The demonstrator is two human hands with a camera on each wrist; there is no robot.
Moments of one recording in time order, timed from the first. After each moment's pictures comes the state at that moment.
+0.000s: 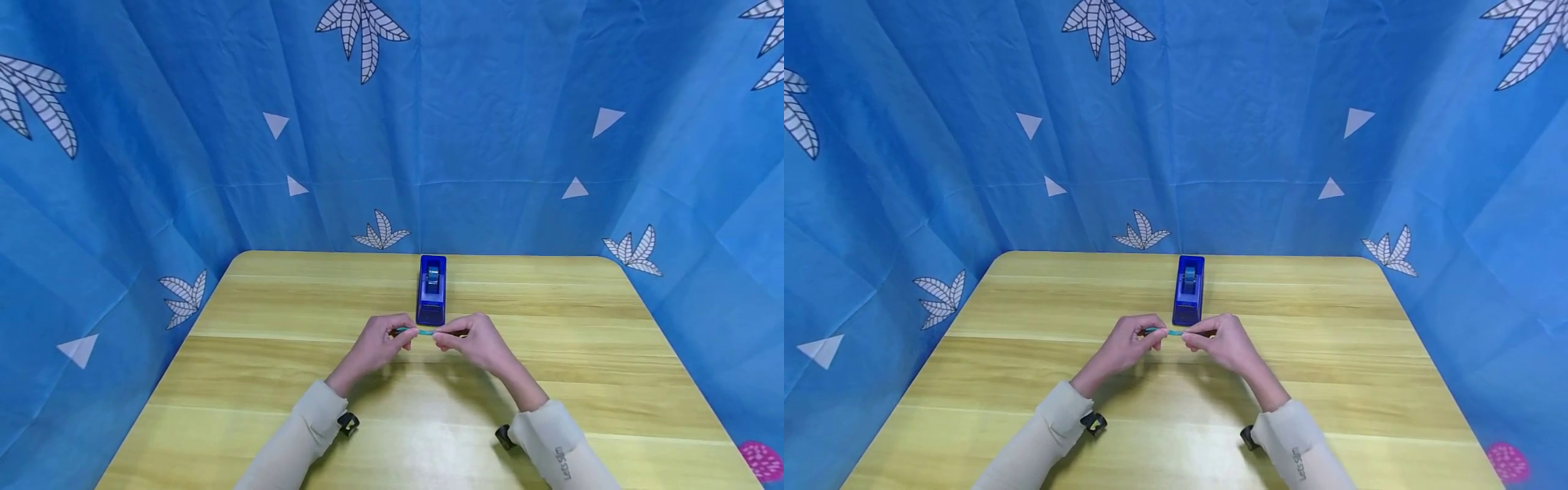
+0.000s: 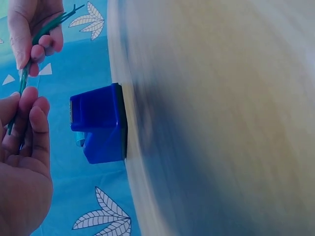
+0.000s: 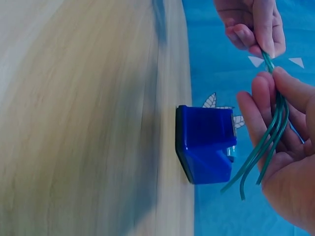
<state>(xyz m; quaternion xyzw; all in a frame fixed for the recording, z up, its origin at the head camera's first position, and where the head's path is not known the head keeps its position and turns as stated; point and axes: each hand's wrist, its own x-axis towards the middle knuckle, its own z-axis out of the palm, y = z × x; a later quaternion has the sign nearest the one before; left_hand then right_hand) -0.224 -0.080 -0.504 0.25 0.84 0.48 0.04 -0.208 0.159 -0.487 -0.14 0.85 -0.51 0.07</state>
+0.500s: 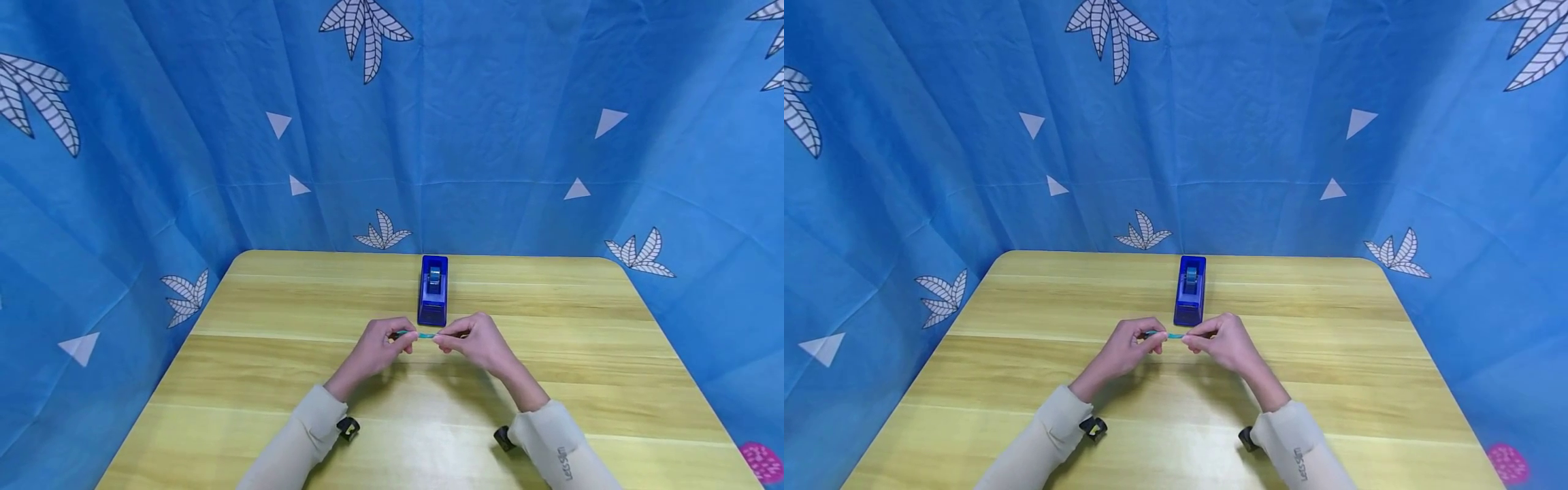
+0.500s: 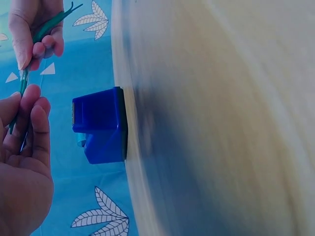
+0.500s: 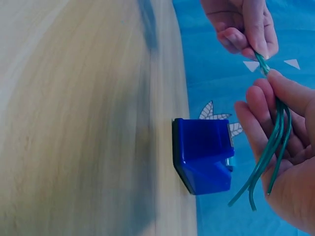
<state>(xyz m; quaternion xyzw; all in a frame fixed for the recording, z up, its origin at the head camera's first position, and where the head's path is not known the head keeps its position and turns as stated) -0.220 -0.083 -0.505 0.24 0.83 0.50 0.05 -0.210 0.158 -0.487 -0.13 0.83 -0.53 0.07</state>
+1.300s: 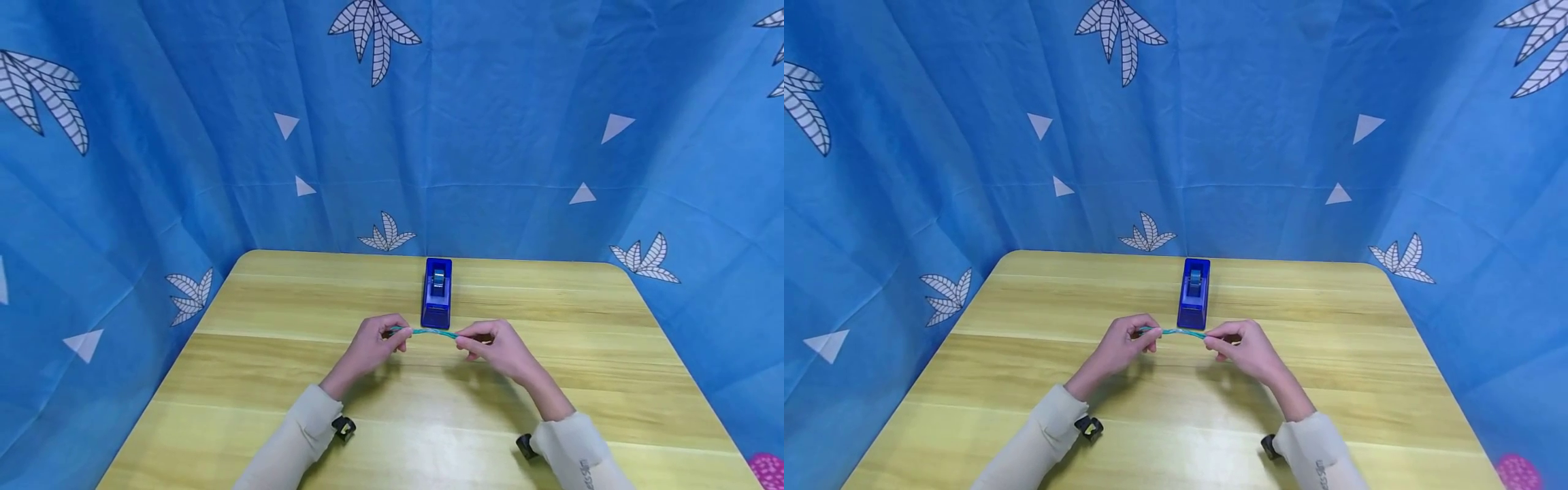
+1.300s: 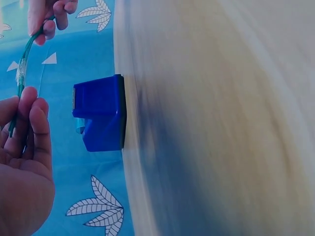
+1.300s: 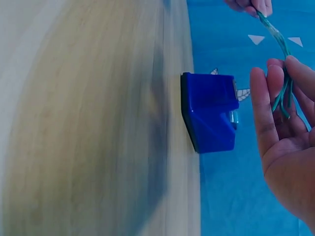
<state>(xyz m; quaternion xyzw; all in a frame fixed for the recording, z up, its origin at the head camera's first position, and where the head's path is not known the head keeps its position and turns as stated) -0.224 -0.097 -0.503 0.21 0.82 0.52 0.04 -0.205 0.189 -0.487 -0.14 0.82 -0.55 0.09</state>
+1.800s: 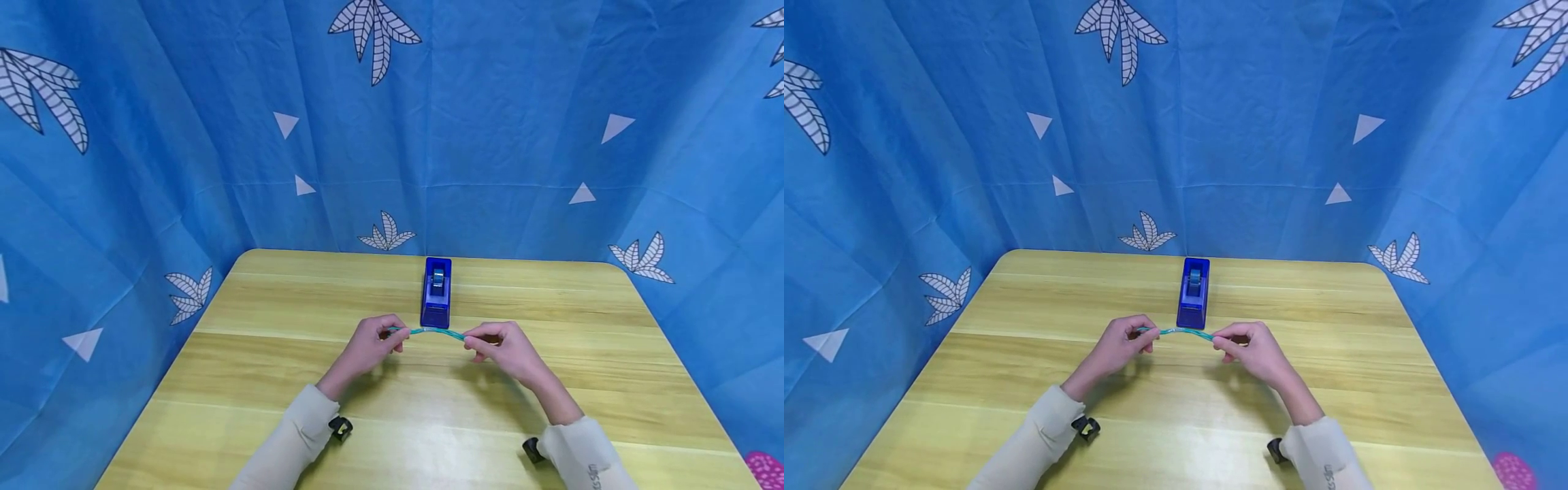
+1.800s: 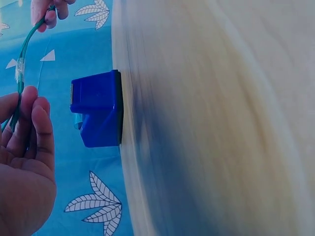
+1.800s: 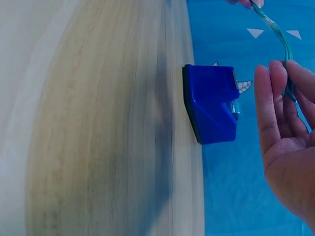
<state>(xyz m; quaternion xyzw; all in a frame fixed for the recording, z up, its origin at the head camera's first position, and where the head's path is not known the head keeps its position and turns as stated) -0.223 -0.102 -0.507 0.21 0.82 0.53 0.05 -0.202 0.201 -0.493 -0.13 0.82 -0.55 0.09</state>
